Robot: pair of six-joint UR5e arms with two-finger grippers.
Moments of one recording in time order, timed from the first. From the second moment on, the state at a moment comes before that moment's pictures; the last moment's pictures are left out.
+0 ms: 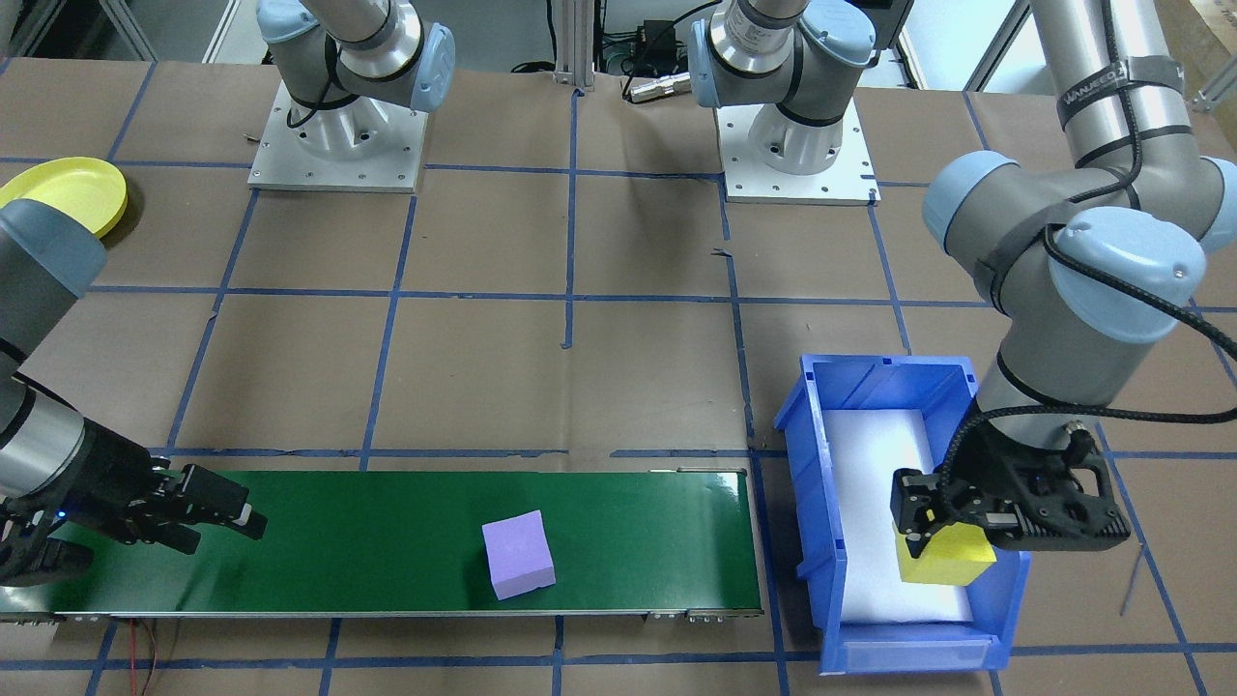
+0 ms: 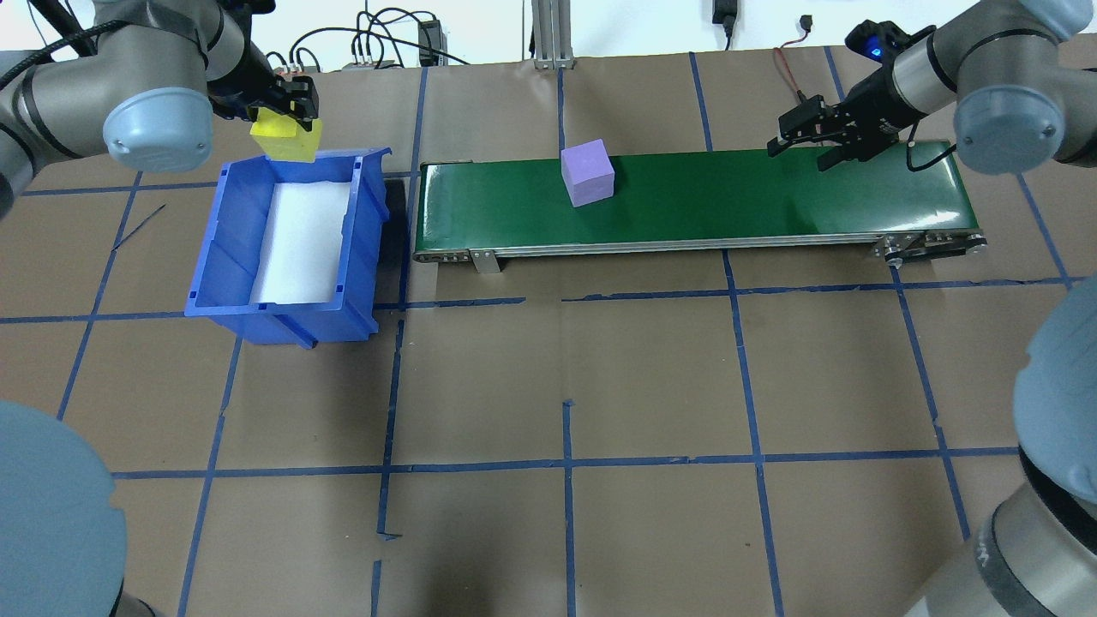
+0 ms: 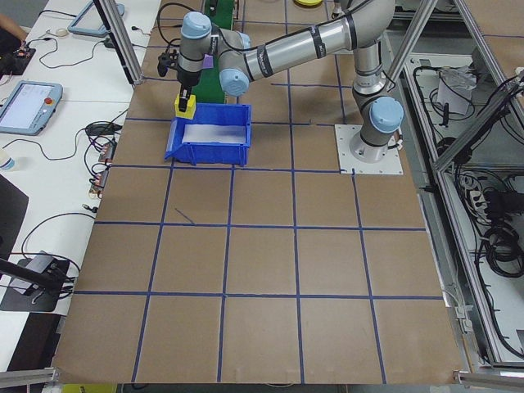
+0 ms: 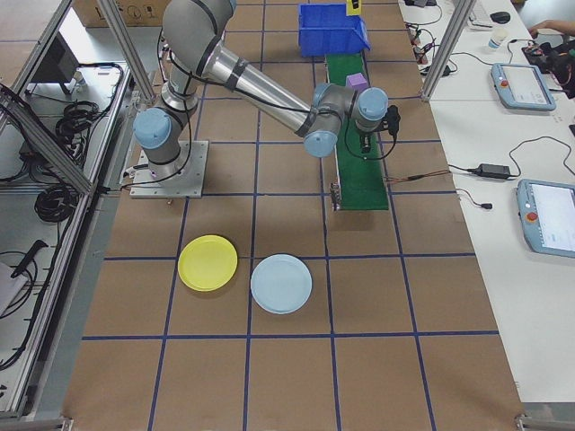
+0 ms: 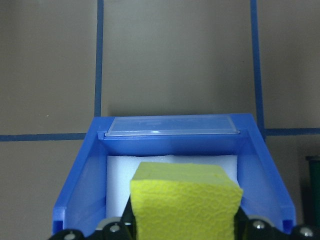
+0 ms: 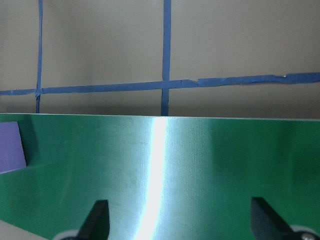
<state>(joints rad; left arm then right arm) -1.45 -1.95 -1.51 -0.93 1.56 0.15 1.25 -1.09 1.58 -2.08 -1.06 -0.32</state>
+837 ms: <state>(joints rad) -1.68 -2.01 -1.55 -0.92 1.53 -0.05 1.25 -1.08 1.59 -2.12 -1.06 -0.32</state>
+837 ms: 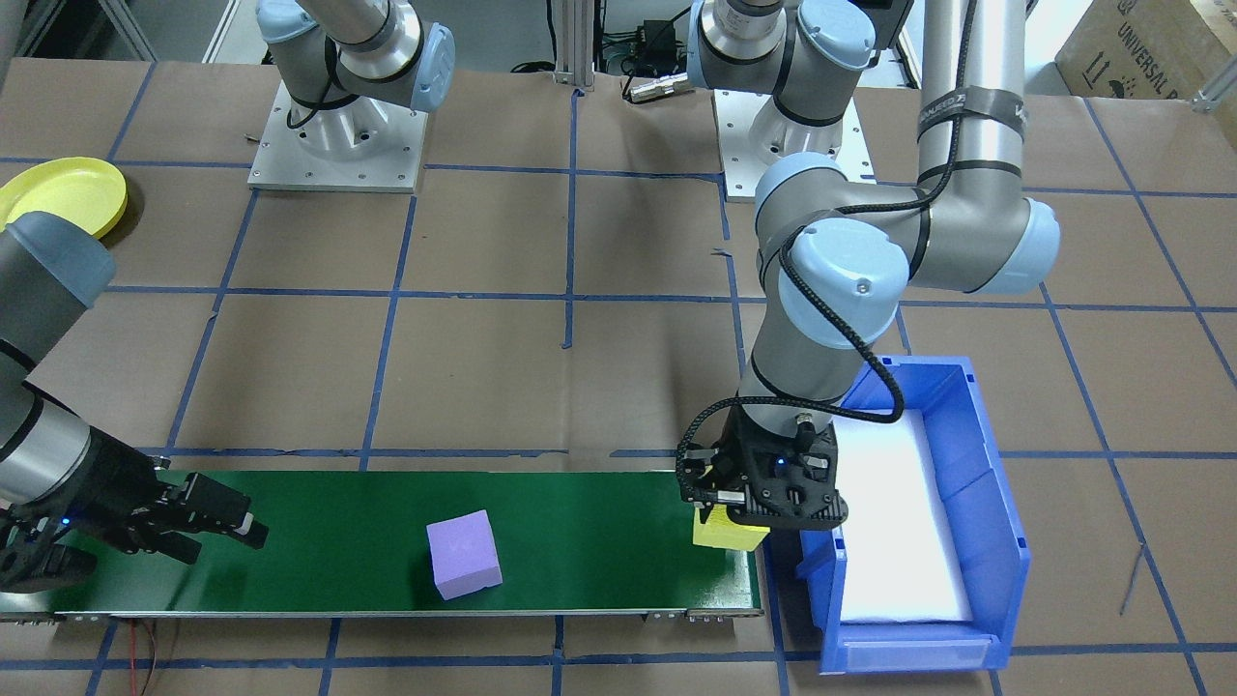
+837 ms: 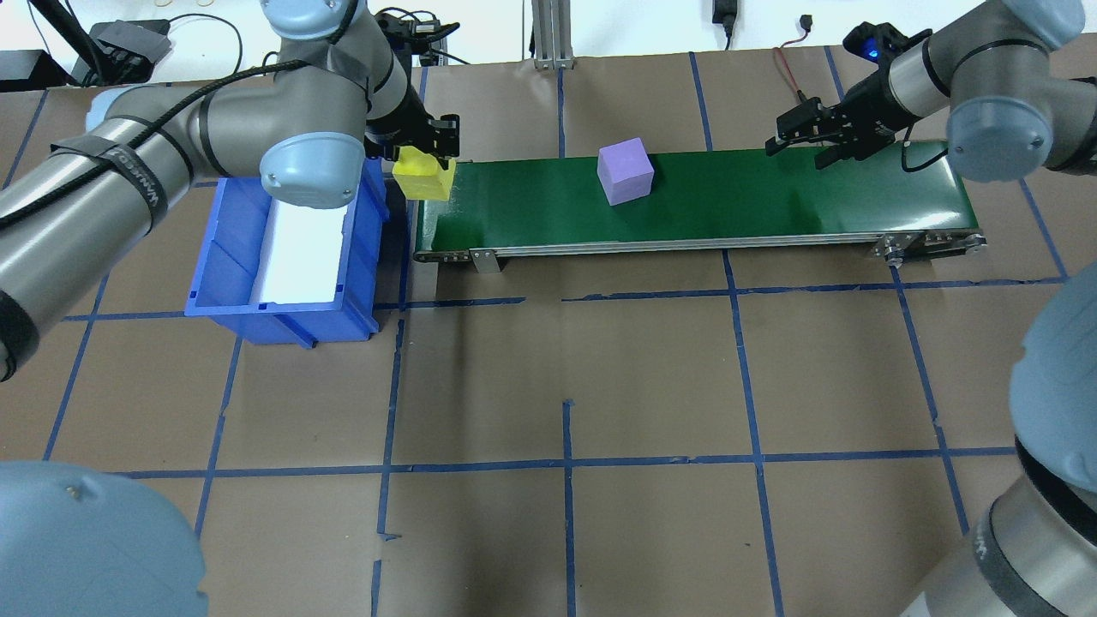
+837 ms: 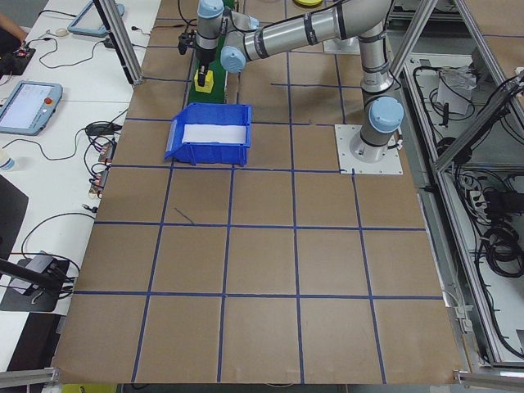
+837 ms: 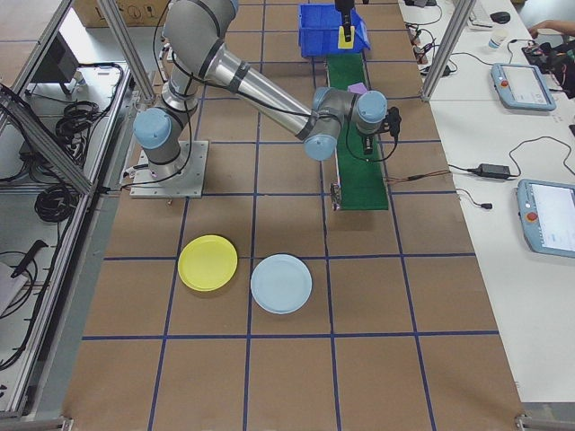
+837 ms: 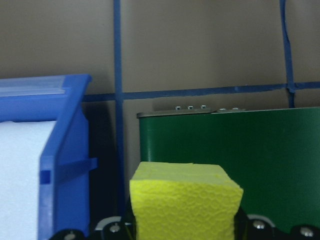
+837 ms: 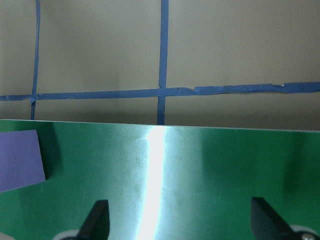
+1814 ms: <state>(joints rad) -1.65 -1.83 -1.50 -1.20 1.63 -0.06 1.25 -1.08 1.59 -2.12 -1.05 -0.32</state>
